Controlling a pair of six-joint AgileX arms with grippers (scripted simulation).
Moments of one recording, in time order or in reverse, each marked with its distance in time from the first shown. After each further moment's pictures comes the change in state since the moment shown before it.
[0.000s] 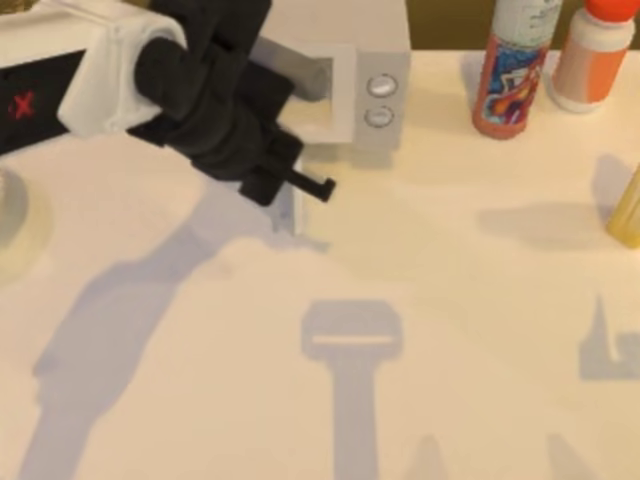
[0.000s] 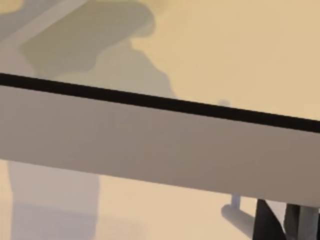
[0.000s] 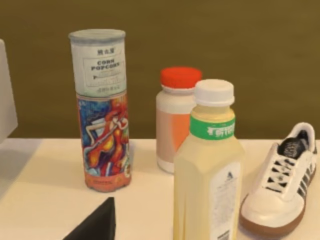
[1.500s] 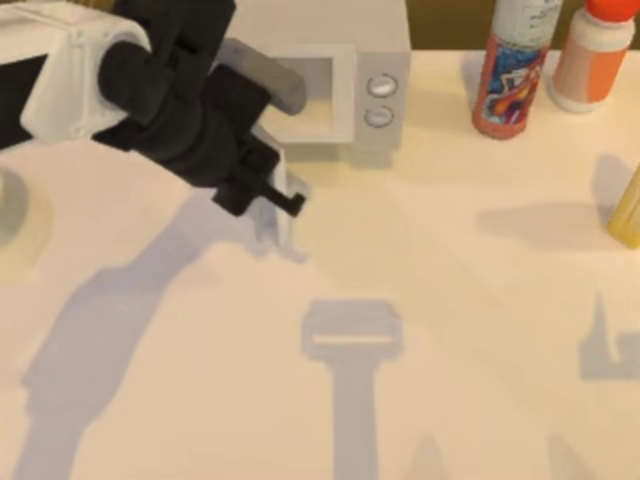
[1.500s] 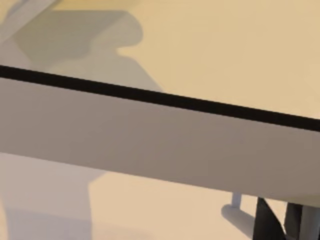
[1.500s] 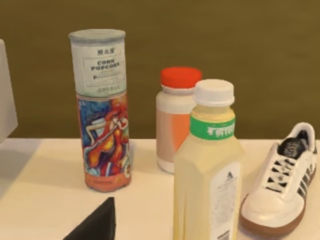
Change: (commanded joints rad) left arm 0.047 -0.046 -0.055 -0.006 0.064 0.121; right arm 0.000 0.000 0.000 0.000 0.000 0.000
